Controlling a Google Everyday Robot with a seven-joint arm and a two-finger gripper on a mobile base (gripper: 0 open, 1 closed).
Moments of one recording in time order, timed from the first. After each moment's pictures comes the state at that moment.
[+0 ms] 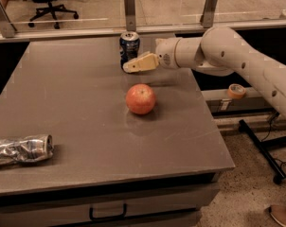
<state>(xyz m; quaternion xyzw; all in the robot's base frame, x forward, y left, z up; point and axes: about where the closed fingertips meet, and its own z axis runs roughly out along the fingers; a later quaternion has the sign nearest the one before) 0.725 -0.008 0.874 -0.38 0.72 0.26 0.52</state>
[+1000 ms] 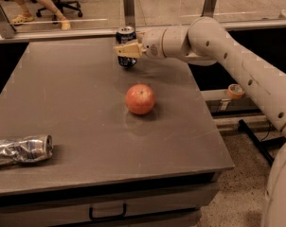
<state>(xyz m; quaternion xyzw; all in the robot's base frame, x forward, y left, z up) 0.746 0.048 0.899 -0.42 0.66 0.31 0.54</state>
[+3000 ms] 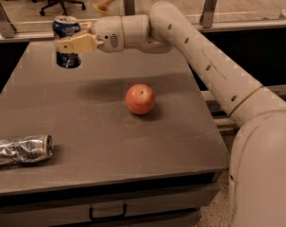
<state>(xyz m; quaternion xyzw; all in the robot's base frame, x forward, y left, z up) 0.624 0.188 0.977 -0.53 0.48 0.53 0.45</state>
